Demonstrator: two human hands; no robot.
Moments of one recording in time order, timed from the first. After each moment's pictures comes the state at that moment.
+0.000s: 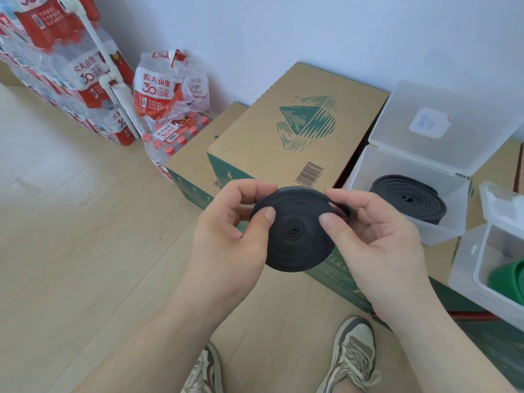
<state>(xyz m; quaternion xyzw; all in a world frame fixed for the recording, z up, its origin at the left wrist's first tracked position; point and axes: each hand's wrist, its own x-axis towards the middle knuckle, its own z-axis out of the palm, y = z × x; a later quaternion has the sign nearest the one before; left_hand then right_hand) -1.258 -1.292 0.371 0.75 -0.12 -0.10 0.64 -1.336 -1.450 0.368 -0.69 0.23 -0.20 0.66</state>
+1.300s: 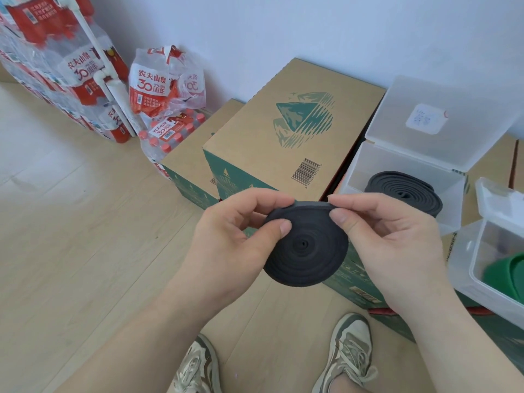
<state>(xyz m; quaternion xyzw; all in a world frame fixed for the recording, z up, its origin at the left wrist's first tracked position) -1.257 -1.287 0.377 0.76 -0.18 -0.16 0.61 -1.343 -1.463 0.376 -0.72 0.22 -0.21 0.62</state>
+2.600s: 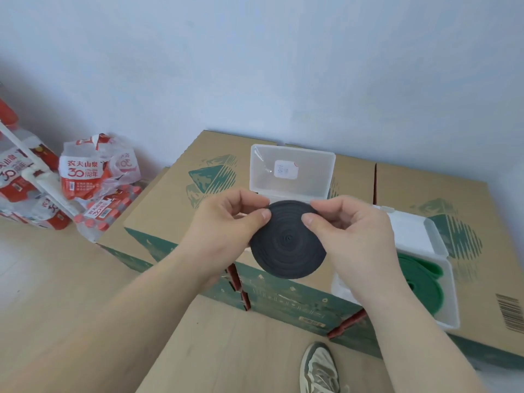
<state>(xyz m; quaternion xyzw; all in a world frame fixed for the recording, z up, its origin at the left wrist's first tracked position) -1.262 -1.437 0.432 0.76 -0.18 -0.26 0.57 -1.394 -1.569 0.420 -0.68 0.34 -0.29 0.58</state>
